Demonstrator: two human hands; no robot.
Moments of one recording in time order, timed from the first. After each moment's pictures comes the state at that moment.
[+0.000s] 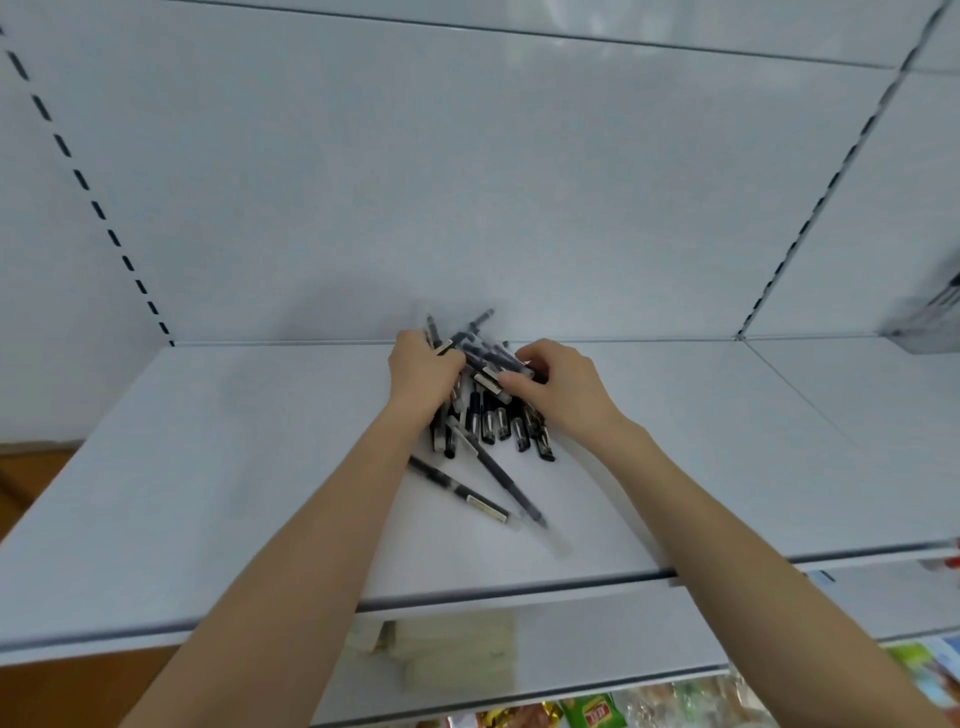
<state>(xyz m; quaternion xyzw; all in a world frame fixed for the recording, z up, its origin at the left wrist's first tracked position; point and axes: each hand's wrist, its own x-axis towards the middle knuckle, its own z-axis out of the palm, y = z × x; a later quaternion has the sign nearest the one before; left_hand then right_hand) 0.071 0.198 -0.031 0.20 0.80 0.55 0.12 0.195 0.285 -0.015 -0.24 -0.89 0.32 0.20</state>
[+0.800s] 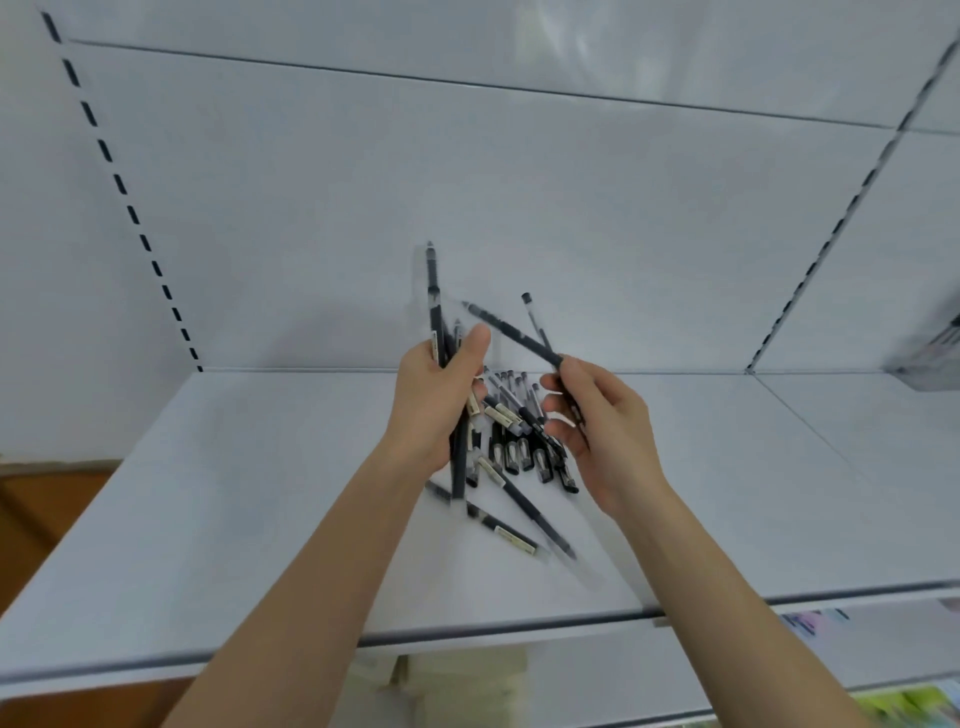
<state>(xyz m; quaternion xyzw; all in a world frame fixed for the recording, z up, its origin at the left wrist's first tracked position) 0.105 0.153 0.019 0.20 0.58 0.75 0.23 0.215 0.238 0.011 -0.24 -0.55 0.73 0.34</state>
